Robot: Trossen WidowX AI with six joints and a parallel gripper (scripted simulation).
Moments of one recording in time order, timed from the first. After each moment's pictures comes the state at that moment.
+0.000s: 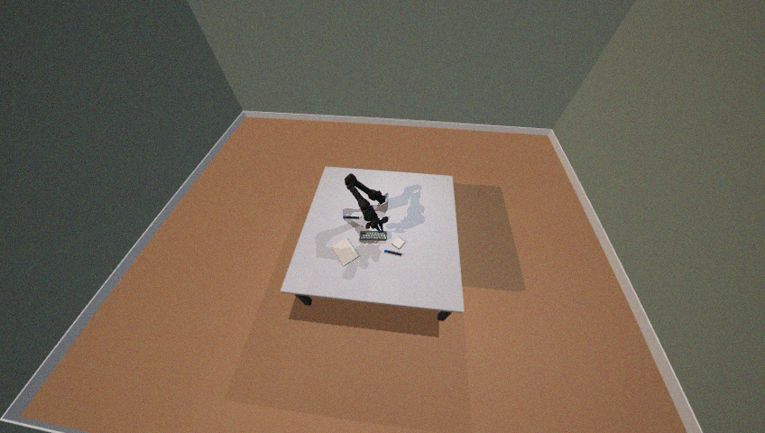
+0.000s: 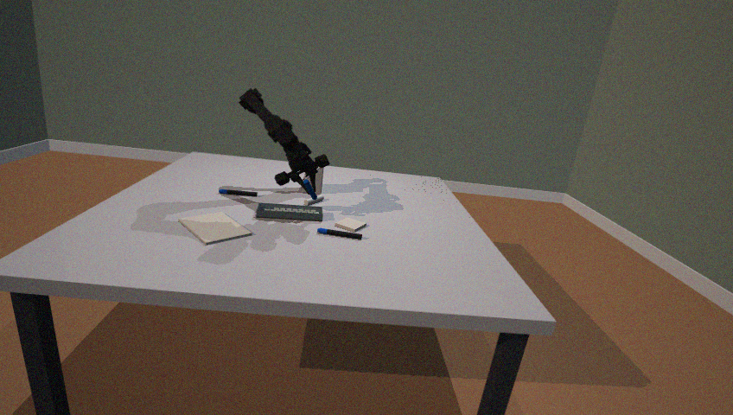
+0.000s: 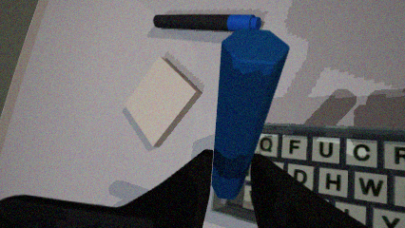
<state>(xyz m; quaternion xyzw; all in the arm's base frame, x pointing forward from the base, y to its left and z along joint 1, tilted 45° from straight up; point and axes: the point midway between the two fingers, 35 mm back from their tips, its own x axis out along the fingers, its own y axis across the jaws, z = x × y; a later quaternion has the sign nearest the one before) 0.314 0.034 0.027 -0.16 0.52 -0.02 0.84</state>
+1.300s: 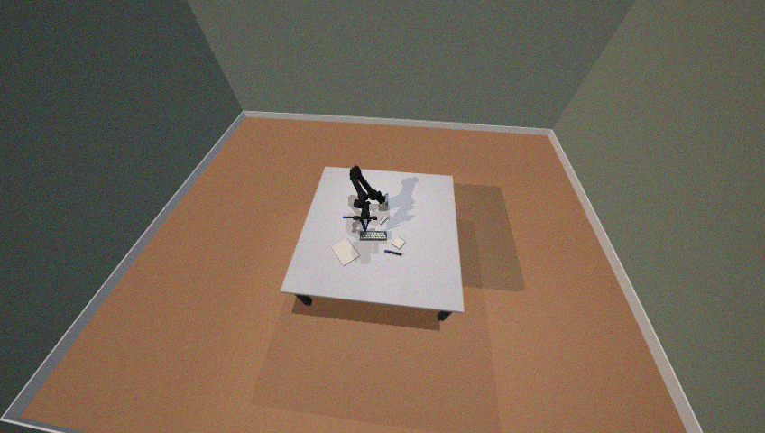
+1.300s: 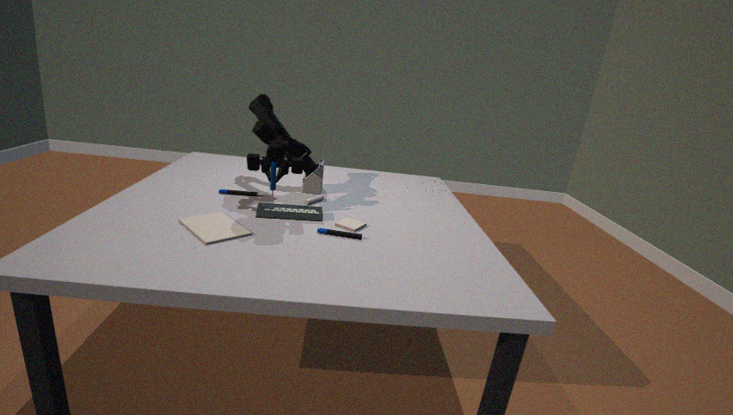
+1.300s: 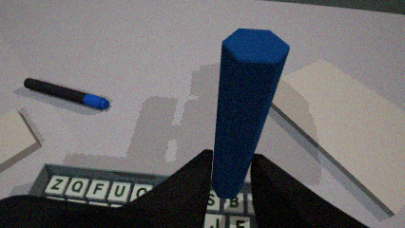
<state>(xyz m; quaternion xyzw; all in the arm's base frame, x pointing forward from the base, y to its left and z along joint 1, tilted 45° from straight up) 0.306 -0.034 0.123 -0.38 0.24 -0.06 0.89</state>
